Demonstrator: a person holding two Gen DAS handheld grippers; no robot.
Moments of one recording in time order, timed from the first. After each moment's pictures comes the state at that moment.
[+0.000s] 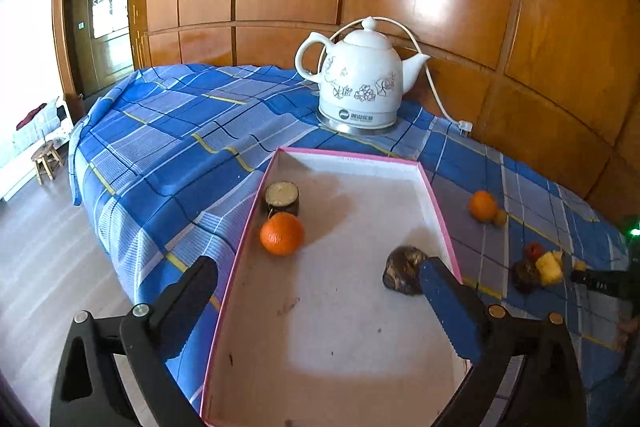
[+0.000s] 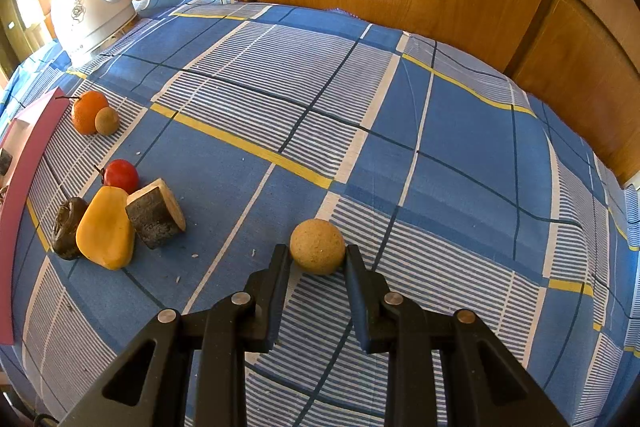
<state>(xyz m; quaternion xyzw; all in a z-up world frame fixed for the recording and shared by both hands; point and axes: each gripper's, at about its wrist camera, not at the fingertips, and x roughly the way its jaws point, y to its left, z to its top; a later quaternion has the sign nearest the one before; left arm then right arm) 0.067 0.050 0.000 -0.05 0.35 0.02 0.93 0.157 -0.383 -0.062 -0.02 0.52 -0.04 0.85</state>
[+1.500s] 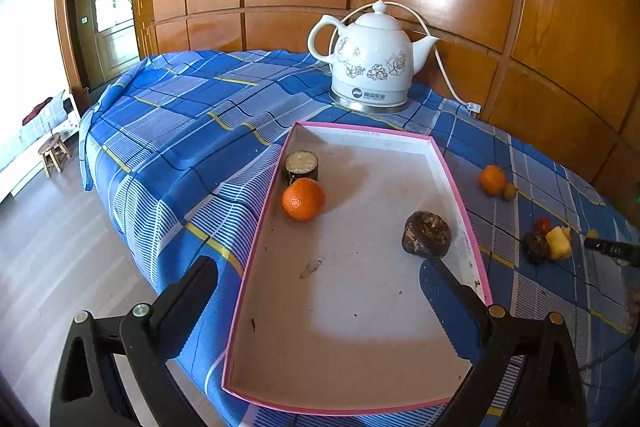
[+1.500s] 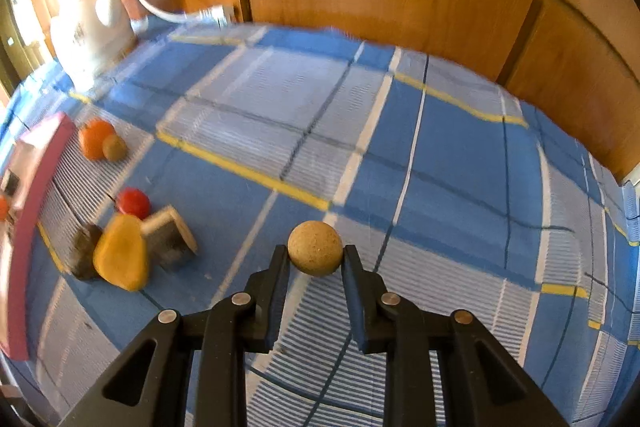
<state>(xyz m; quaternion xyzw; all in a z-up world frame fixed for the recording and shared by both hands) 0.049 0.064 -0.009 -0.05 0.38 0.03 0.92 0.154 -0.381 -0.043 0.00 0.49 -0.04 0.87</state>
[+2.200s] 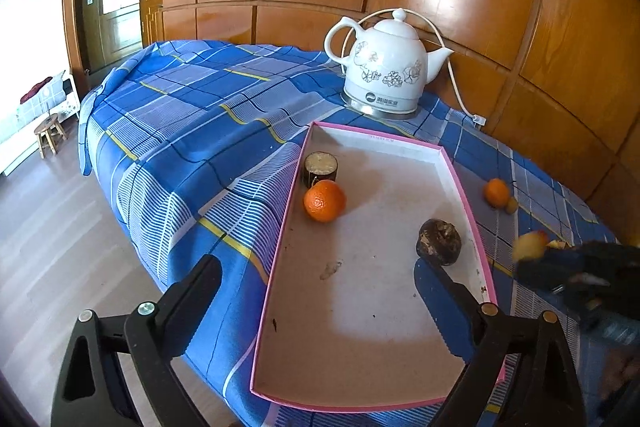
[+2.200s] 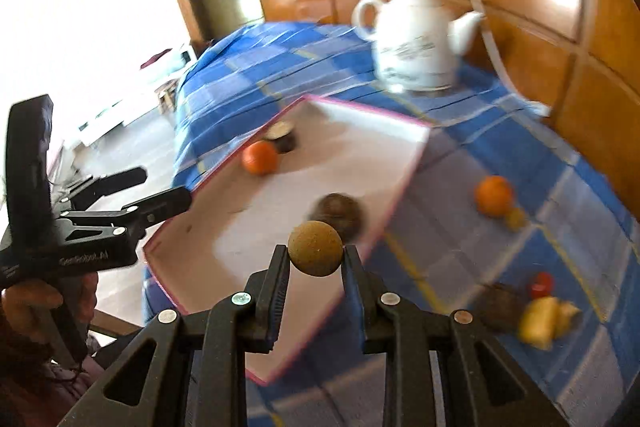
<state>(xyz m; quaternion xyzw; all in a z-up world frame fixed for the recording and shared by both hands) 0.047 0.092 -0.008 -0.08 0.38 0.02 0.92 0.107 -0.105 -0.005 -0.08 0.43 0.30 0.84</state>
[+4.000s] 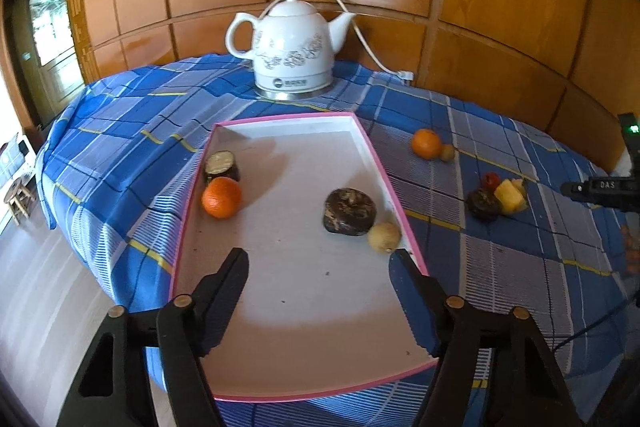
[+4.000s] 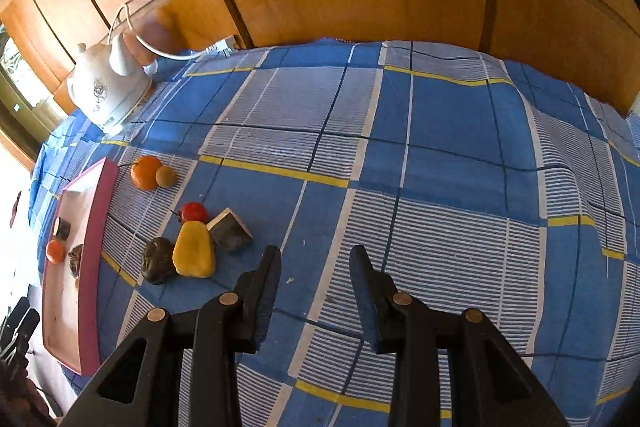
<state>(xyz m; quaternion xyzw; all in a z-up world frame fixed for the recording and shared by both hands) 0.045 0.011 -0.005 0.01 0.39 -0.07 0.92 0.126 -0.384 -0.019 0.11 0.49 -0.03 0.86</state>
